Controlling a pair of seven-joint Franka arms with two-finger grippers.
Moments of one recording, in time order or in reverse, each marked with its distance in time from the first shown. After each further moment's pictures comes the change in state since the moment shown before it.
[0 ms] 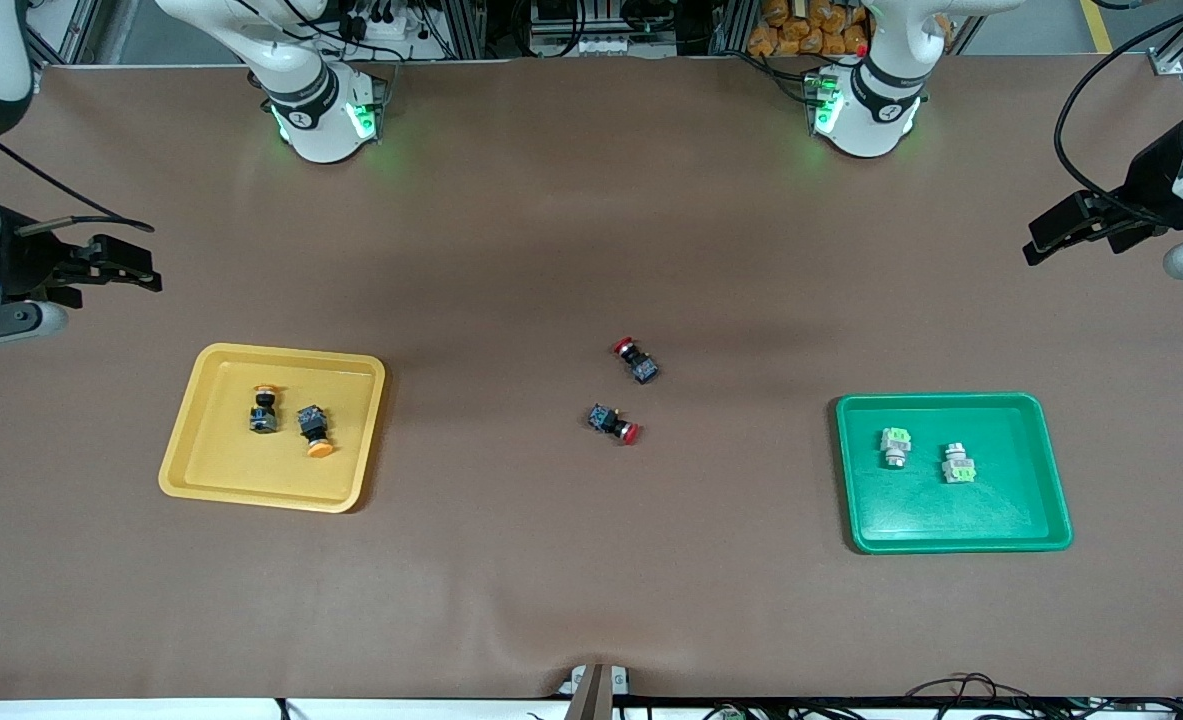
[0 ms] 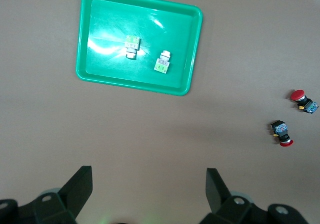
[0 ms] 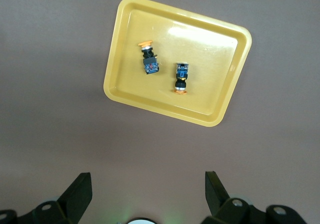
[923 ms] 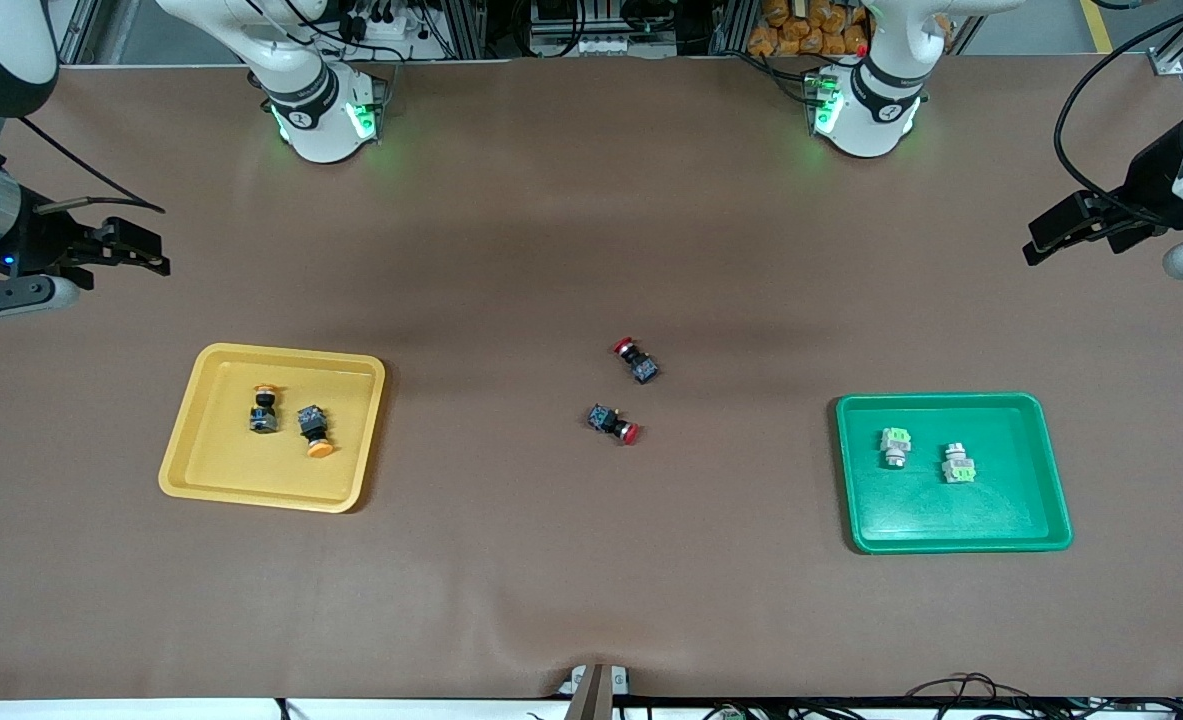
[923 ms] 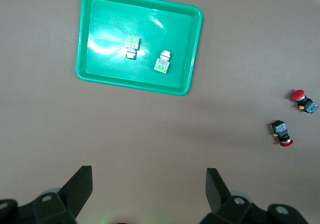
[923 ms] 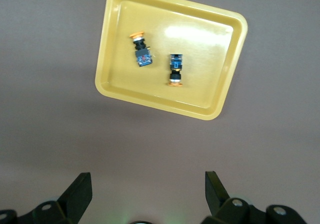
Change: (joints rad) left arm 0.000 0.000 0.000 0.000 0.000 0.000 0.000; right arm -0.037 -0.107 -0.003 -0.166 0.000 0.081 -0.002
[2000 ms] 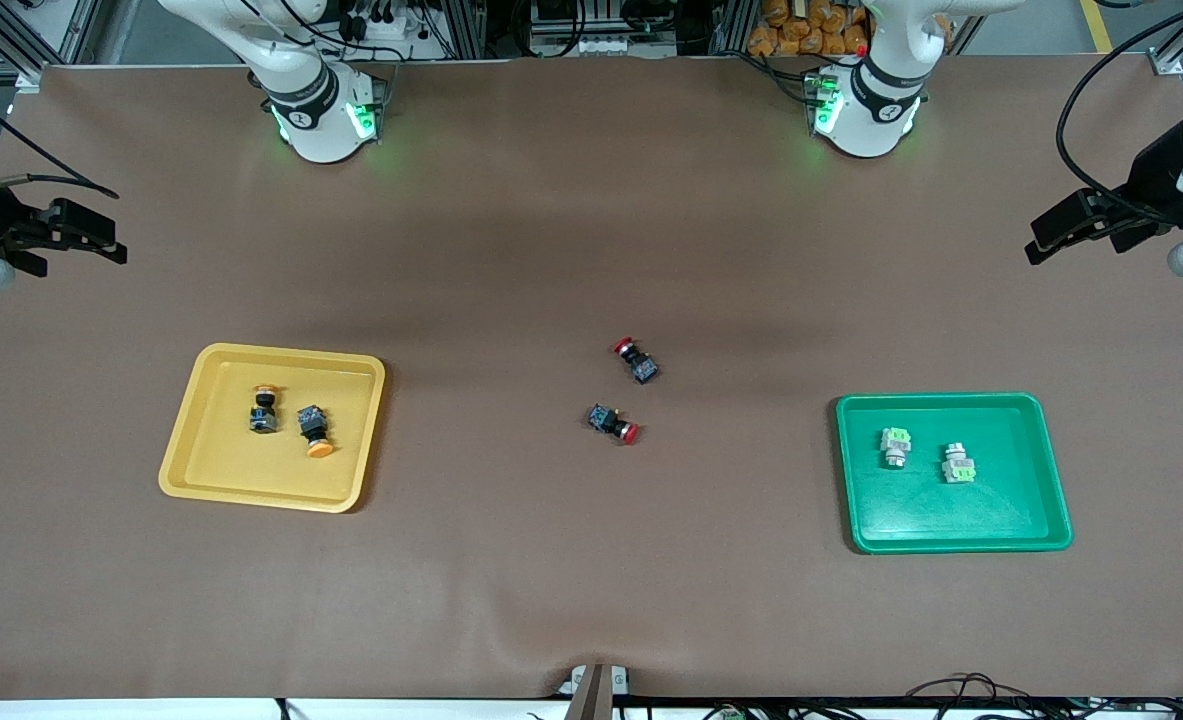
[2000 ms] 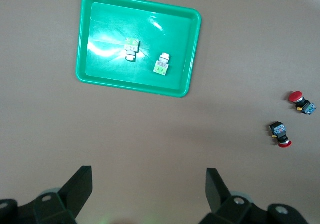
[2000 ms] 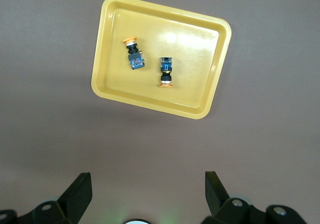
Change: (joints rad) left arm -0.001 0.000 0.000 0.010 0.000 0.000 0.000; right arm -0.032 -0.013 -0.002 0.060 0.000 -0.046 -0.030
